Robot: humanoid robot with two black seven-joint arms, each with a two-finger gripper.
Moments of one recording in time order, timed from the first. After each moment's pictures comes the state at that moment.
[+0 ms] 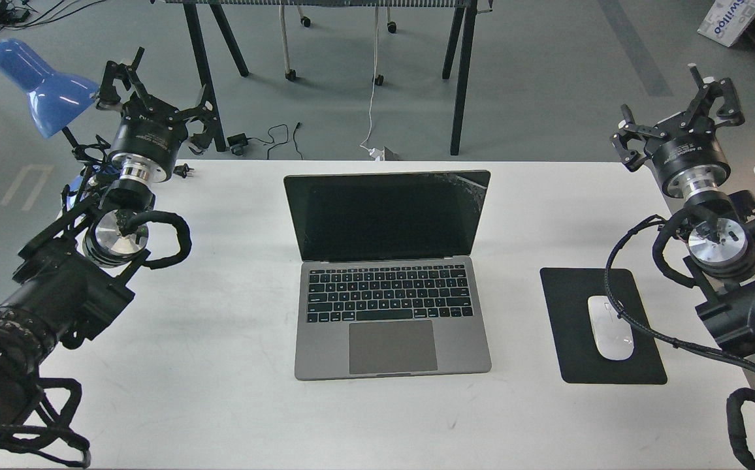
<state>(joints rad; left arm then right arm) -0.82 0.21 -0.81 -0.48 -0.16 -0.49 -0.43 0.66 -0.30 1.17 0.66 -0.07 0.29 0.23</state>
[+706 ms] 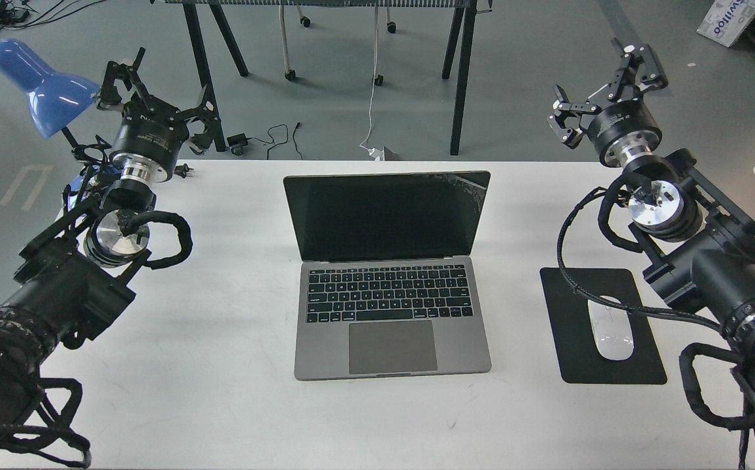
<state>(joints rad) -0.82 0.21 -0.80 -0.48 -0.16 -0.49 -0.43 0.91 -0.14 0.92 0.44 -0.07 0.28 0.23</state>
